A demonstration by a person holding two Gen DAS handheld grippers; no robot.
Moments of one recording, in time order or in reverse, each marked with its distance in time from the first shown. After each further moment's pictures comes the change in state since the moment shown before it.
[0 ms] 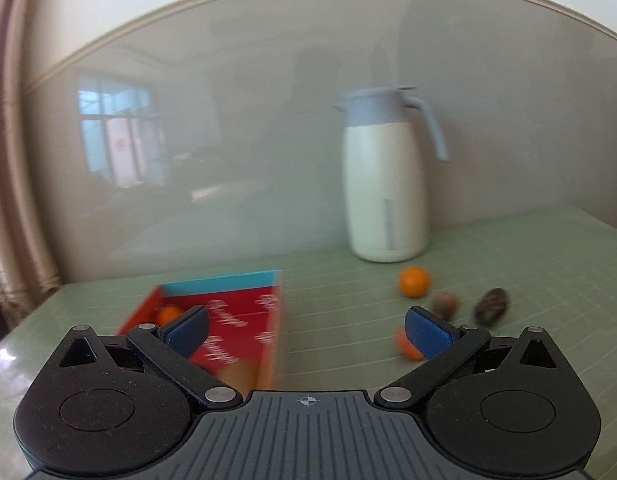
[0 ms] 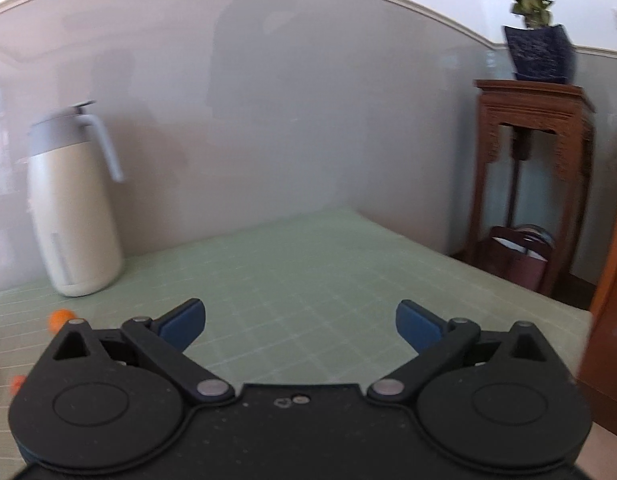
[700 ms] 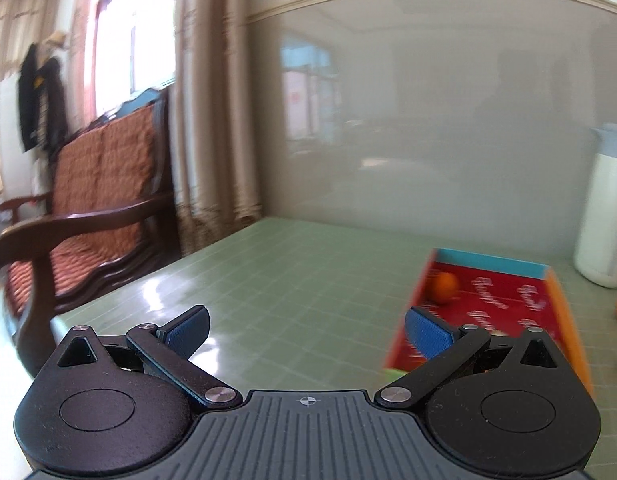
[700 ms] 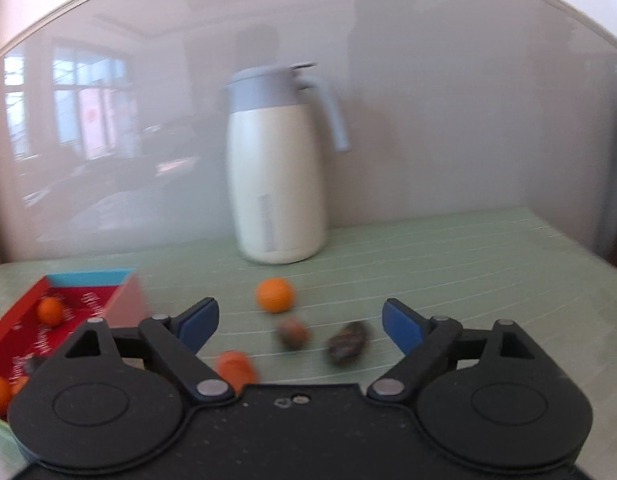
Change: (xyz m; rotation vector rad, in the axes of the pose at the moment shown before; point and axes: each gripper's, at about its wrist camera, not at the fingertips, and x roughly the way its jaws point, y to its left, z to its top) left arm -0.039 0.179 -0.048 -0.278 0.075 0.475; right arm -0.027 0.126 -0.010 -0.138 0.042 0.392
